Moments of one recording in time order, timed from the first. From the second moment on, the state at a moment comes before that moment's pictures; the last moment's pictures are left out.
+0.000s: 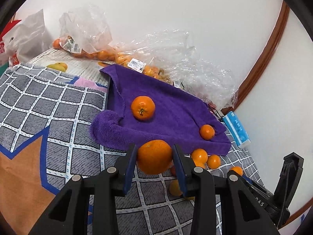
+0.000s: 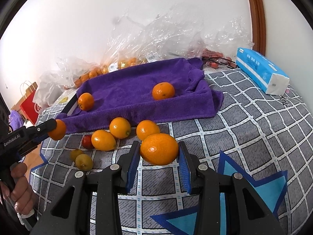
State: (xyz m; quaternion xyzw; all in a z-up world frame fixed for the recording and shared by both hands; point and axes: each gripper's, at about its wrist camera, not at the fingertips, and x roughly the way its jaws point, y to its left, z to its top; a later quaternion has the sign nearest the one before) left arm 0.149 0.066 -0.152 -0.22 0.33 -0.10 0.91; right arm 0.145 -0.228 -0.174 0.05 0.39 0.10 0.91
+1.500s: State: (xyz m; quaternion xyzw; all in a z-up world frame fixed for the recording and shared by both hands) left arm 0.228 0.071 -0.132 -0.22 0.35 -0.14 0.90; right arm 0.280 -0.224 -0.154 0.03 0.37 0.08 0.92
